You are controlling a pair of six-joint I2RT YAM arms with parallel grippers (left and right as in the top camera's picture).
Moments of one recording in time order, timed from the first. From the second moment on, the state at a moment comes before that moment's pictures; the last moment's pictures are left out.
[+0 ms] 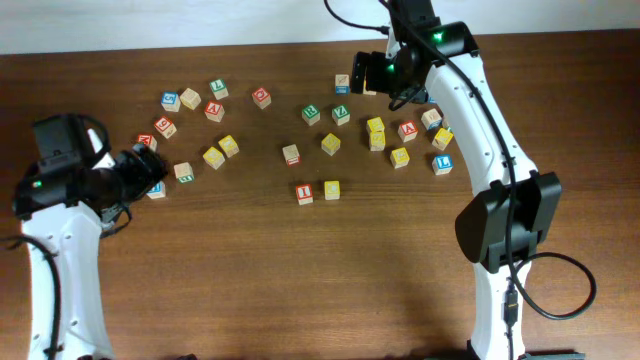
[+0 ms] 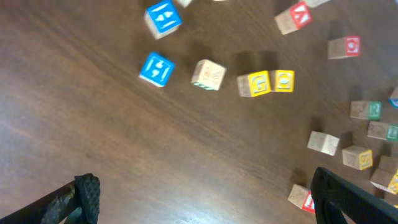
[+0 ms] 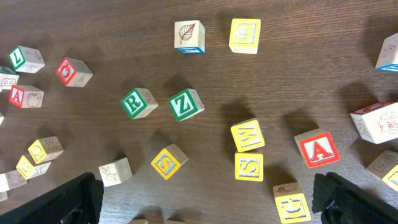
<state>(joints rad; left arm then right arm) 0.29 1.44 1.28 -0.96 0.16 -0.41 0.24 2.23 2.26 -1.13 -0.15 0.37</state>
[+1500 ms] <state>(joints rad) 0.20 1.55 1.28 -0.92 0.19 -0.41 0.25 2.23 2.15 -1.19 -0.15 0.37</state>
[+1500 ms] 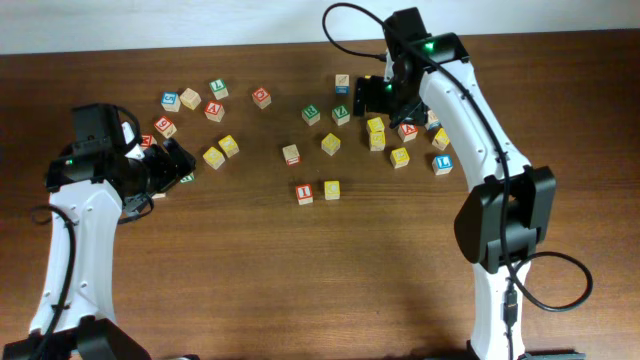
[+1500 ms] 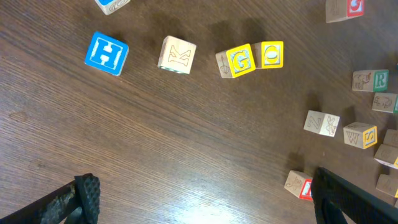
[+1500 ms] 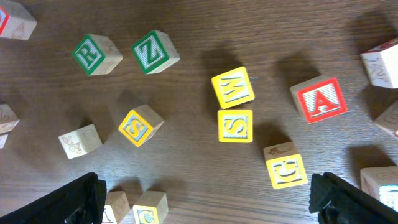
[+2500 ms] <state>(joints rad) 0.20 1.55 1.28 -0.91 0.16 -0.41 0.39 2.23 2.15 -1.16 -0.15 0.37</state>
